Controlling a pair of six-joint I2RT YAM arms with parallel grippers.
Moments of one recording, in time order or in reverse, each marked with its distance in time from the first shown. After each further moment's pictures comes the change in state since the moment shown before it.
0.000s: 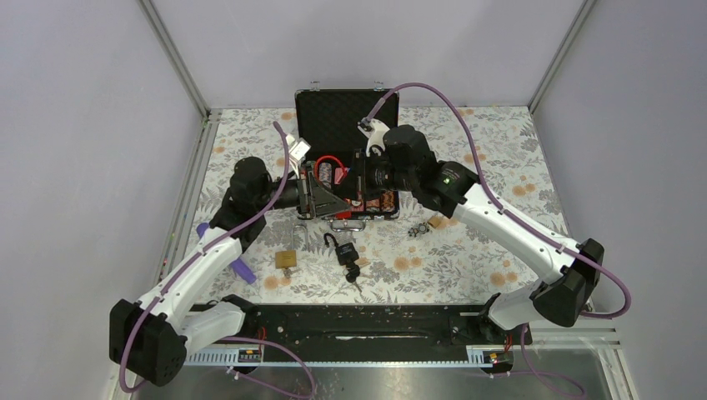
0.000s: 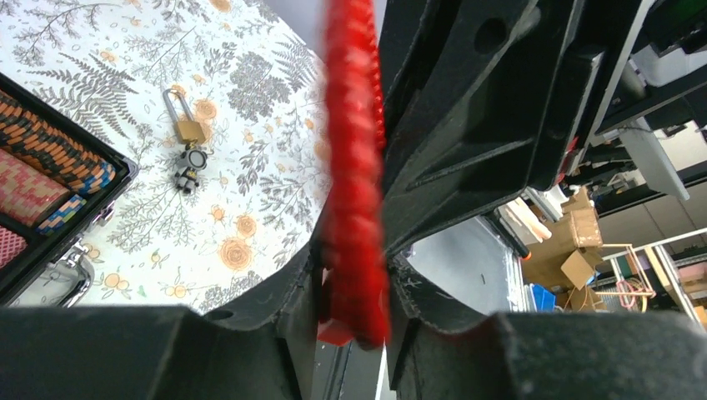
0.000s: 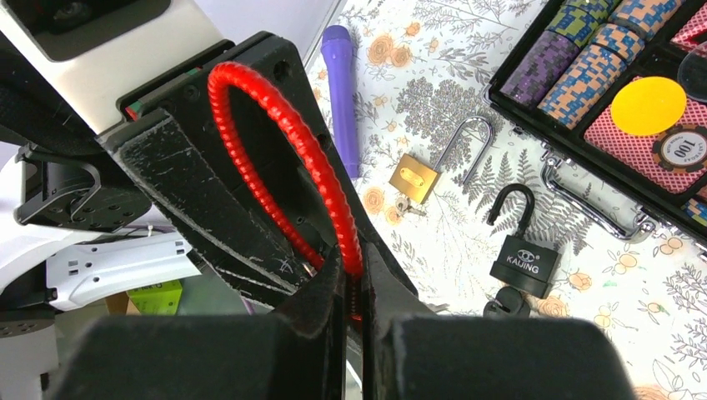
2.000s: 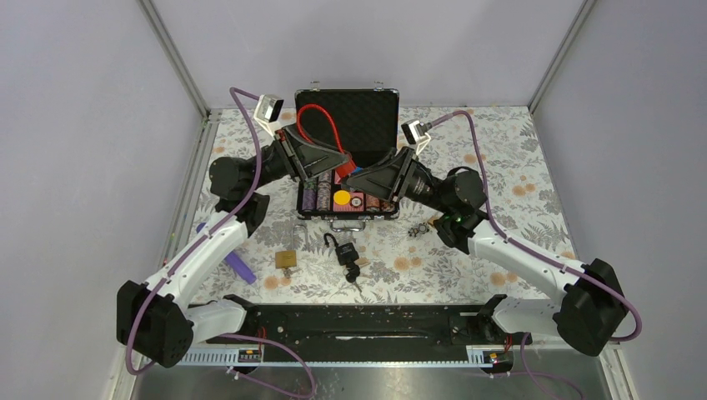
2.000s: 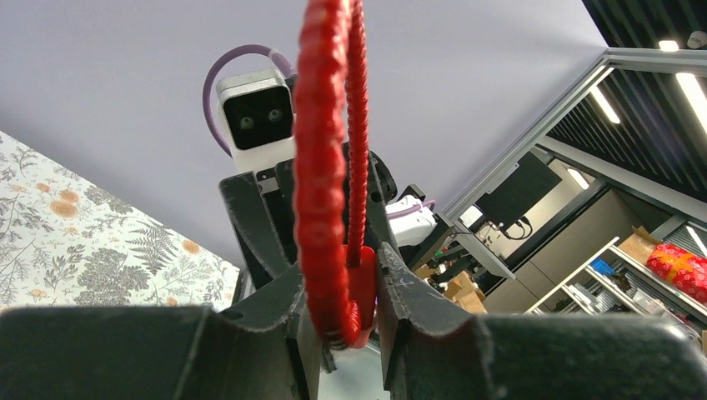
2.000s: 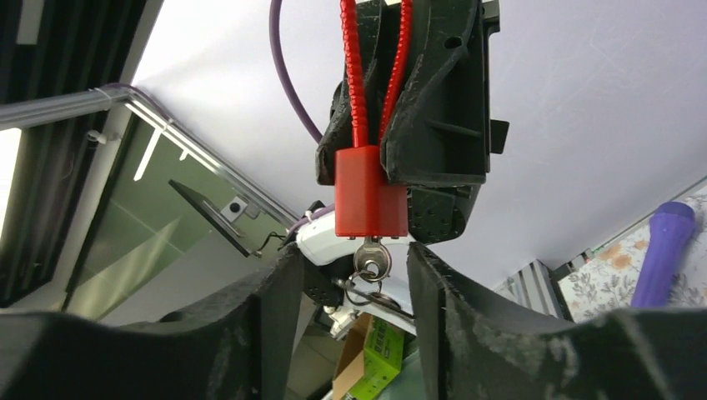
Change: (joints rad) left arm 0.006 0.119 0.128 0.764 -0.091 -0.689; right arm -0.095 -0.213 -0.602 1.367 -0.260 0.649
